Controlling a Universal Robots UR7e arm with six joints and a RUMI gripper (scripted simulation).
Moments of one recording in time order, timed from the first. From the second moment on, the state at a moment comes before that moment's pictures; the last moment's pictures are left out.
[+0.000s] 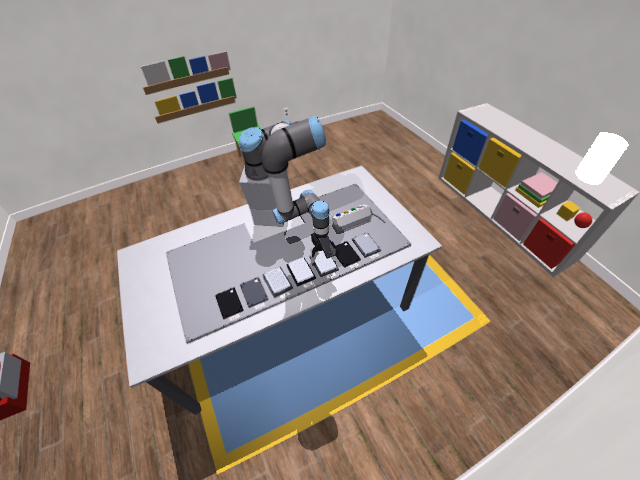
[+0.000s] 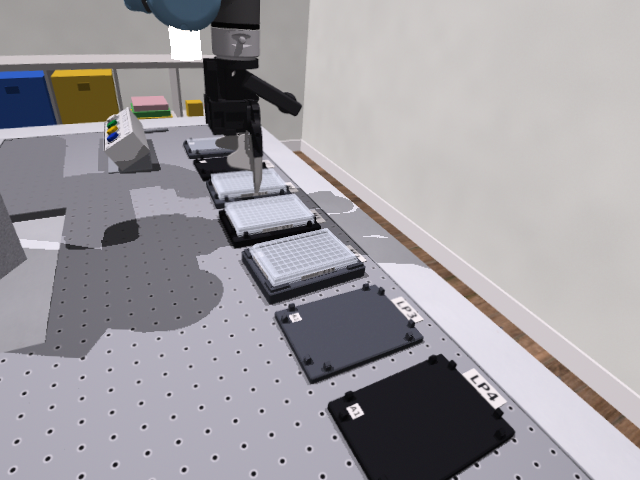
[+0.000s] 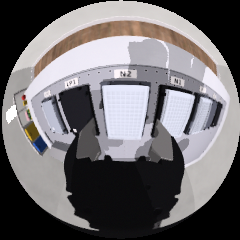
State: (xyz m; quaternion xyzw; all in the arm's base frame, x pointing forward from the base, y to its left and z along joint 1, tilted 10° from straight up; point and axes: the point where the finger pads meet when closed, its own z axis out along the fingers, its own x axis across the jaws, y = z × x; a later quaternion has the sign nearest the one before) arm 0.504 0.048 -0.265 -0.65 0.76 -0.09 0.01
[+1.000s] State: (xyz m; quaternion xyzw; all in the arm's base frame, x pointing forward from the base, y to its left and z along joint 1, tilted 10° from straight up) arm 0.504 0.048 -0.265 -0.65 0.76 -0.09 0.01
